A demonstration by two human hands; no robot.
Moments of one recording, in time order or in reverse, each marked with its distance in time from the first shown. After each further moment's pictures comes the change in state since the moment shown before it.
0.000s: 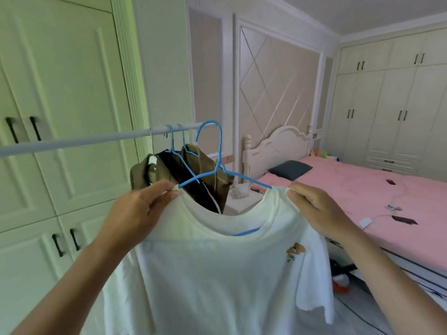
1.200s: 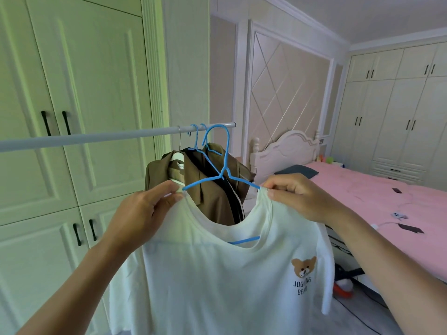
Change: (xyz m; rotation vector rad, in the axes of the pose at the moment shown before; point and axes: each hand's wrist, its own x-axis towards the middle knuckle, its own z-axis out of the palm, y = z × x) left_hand -0.041 -0.028 -0.056 -0.030 0.012 0.017; right_hand 0.026 -0.103 0.040 0.149 -0.316 -0.136
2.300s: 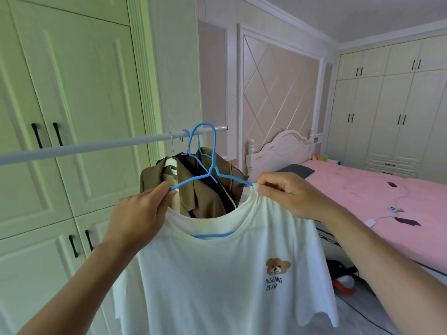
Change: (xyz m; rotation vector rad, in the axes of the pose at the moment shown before) left_hand 0.014 -0.001 0.011 0.364 0.040 0.114; right_hand 0.000 0.005 -0.006 -0.156 0.047 0.012
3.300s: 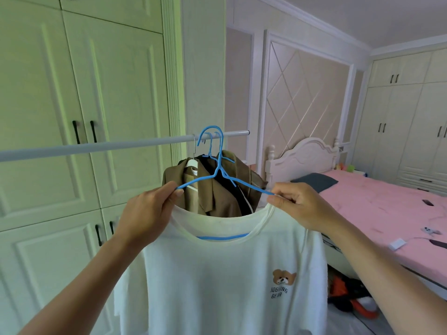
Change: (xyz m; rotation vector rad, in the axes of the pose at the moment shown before) left_hand -0.011 -0.017 -0.015 -0.094 -0.021 -0.125; right_hand 0.011 0.009 0.021 0.096 0.066 -0.077
